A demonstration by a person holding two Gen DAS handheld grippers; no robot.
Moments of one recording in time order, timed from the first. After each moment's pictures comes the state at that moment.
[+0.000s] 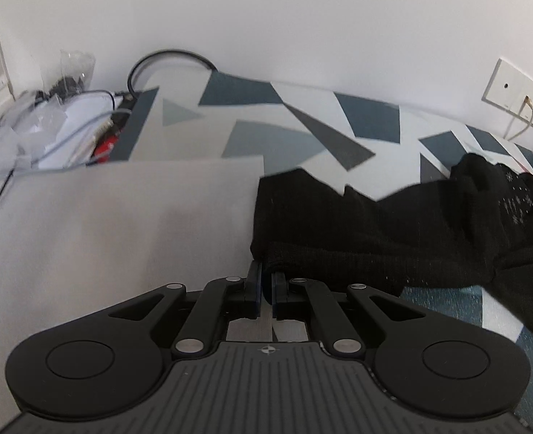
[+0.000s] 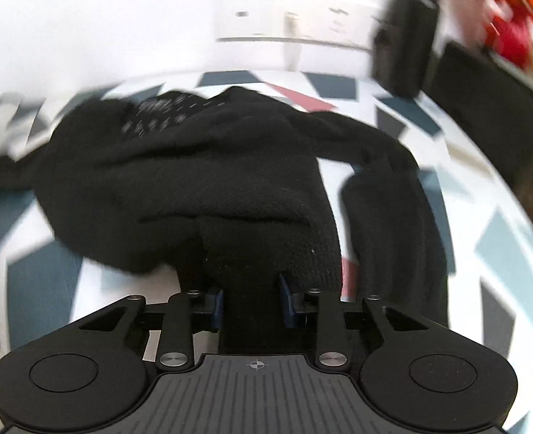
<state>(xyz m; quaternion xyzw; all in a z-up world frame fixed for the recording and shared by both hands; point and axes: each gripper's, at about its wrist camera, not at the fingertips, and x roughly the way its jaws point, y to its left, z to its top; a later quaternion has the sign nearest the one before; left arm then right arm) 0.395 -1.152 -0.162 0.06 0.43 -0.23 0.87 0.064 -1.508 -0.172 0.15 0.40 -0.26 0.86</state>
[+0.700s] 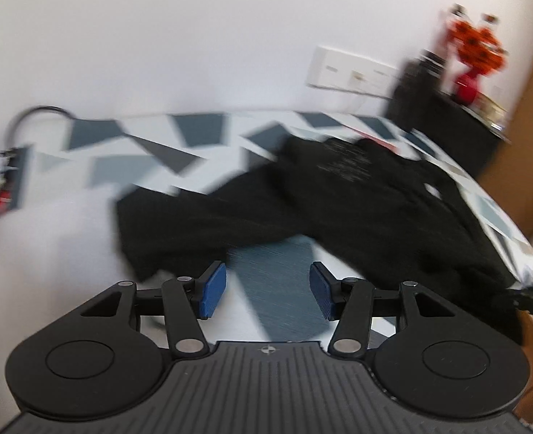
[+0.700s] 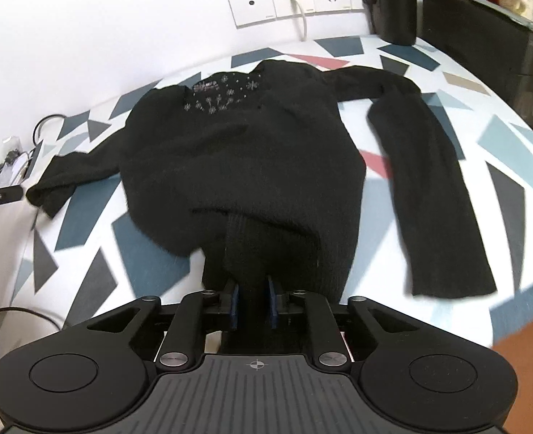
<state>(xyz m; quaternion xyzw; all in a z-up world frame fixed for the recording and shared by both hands) 0.314 -1.154 -0.119 0.08 0.38 -0.47 0.79 -0.001 -1.423 -0.138 0.24 0.41 -0.23 0.85</state>
